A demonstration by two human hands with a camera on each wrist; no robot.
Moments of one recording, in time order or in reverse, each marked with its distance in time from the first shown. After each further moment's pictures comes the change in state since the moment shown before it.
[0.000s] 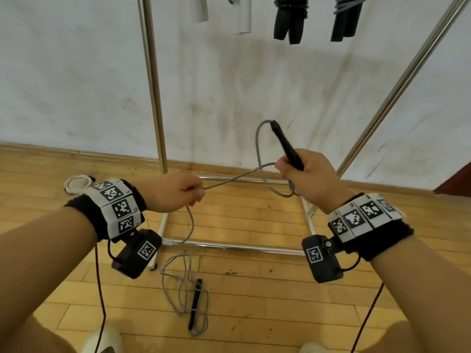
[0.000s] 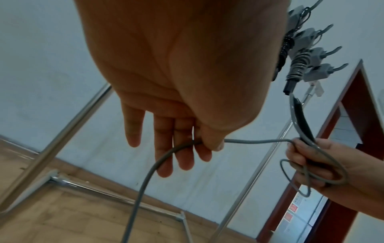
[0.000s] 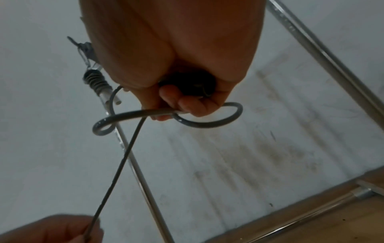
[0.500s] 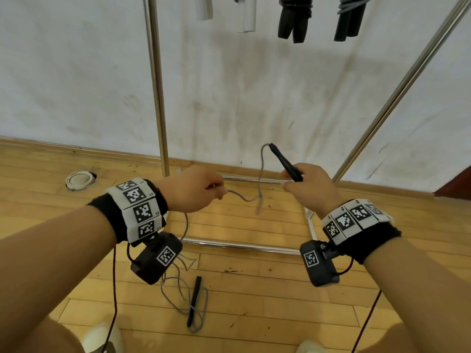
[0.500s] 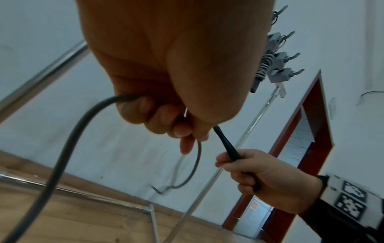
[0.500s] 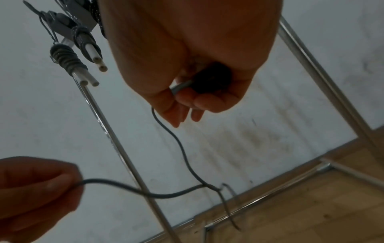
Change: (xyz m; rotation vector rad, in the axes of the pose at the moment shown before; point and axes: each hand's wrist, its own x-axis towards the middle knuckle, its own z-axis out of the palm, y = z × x) left_hand 0.007 0.033 0.008 0.058 0.123 0.028; right_hand -0.002 0.030 0.010 -0.151 -0.034 0.193
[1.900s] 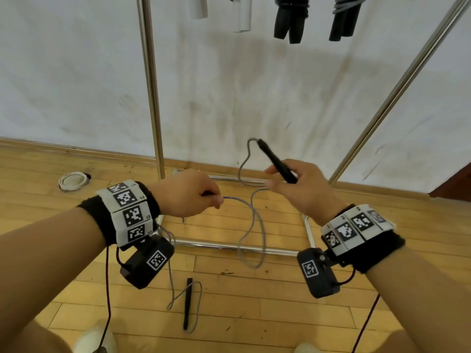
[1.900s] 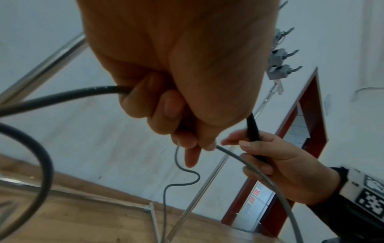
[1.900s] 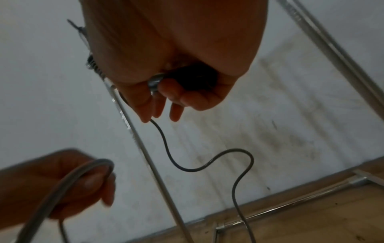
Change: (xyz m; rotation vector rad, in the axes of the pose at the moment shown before) left_hand 0.003 -0.005 0.003 -0.050 -0.069 0.055; right_hand -0.015 -0.019 -0.003 0.178 0.003 -0.176
